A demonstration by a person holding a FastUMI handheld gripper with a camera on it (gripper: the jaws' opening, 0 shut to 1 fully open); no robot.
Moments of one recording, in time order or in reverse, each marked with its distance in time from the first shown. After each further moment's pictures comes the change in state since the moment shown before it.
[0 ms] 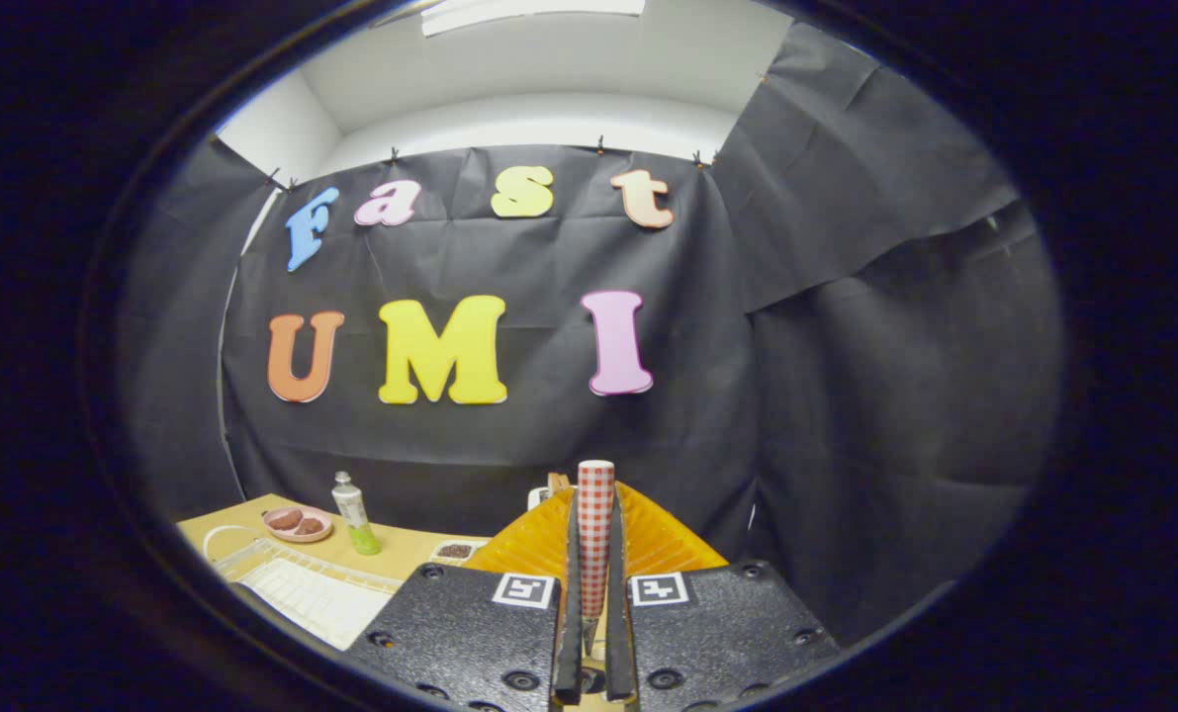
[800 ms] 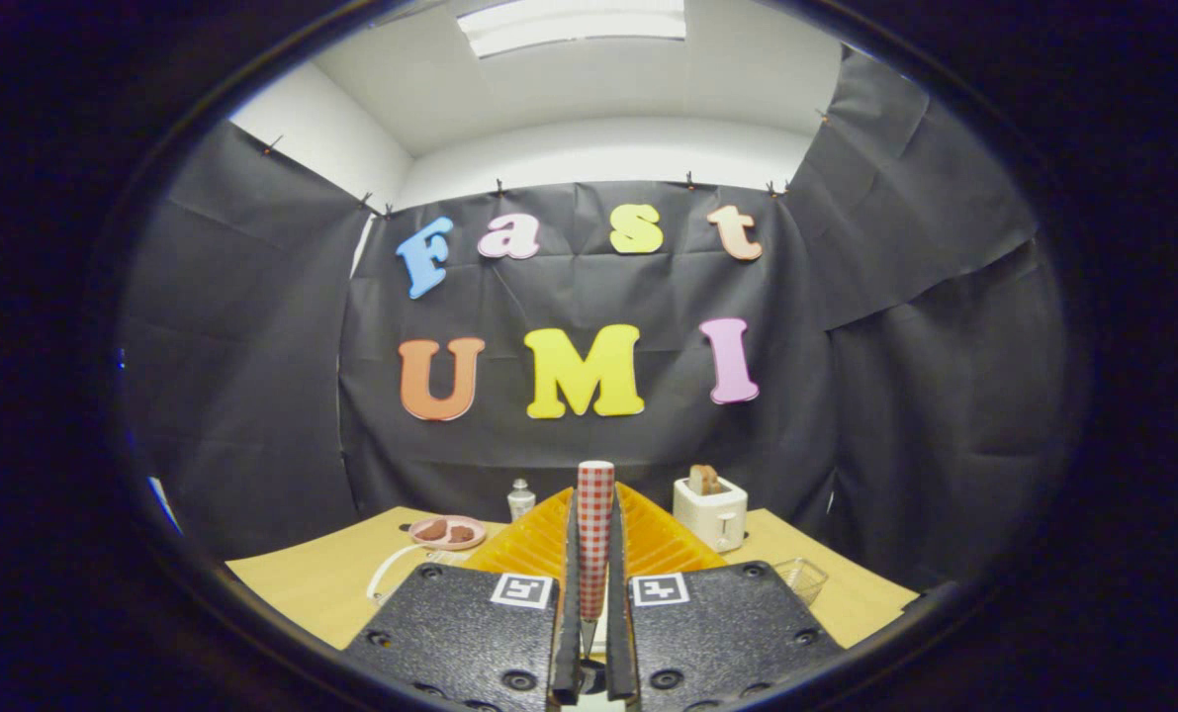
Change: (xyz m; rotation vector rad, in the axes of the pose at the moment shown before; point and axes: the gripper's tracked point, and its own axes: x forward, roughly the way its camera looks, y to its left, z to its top) arm -0.197 0.212 -0.042 0.014 -0.037 0.203
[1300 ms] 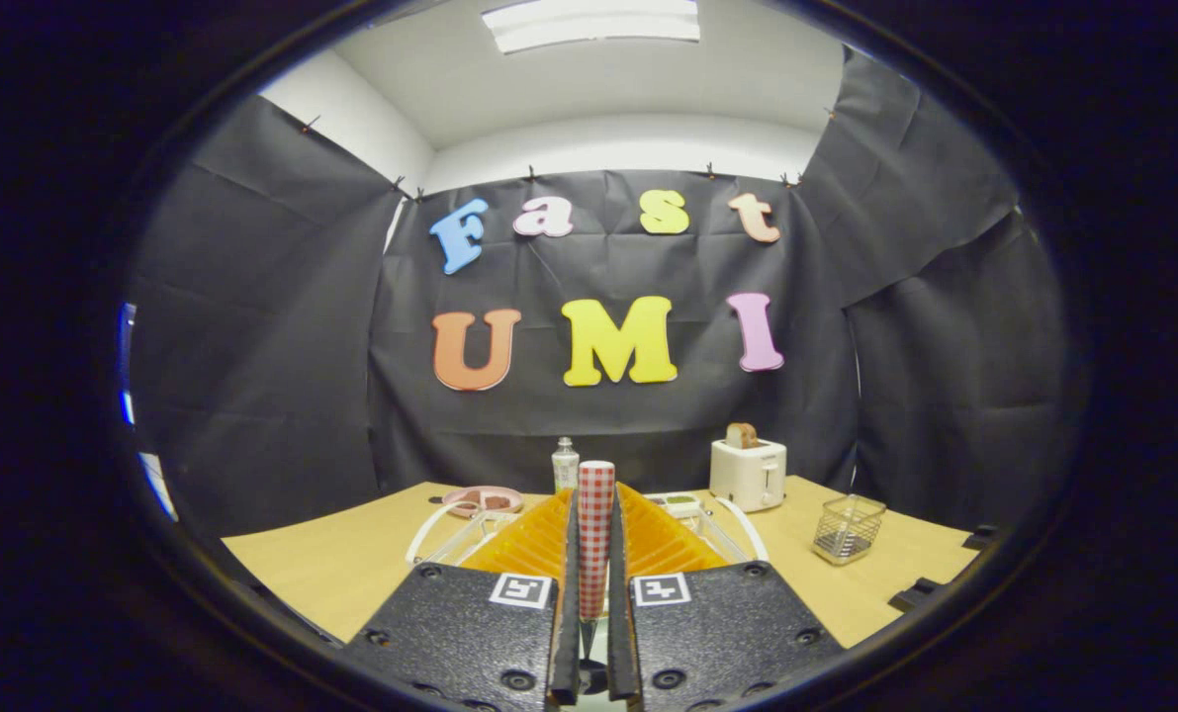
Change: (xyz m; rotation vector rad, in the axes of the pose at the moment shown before) arm -0.017 0.057 -0.114 0.006 0.016 -0.006
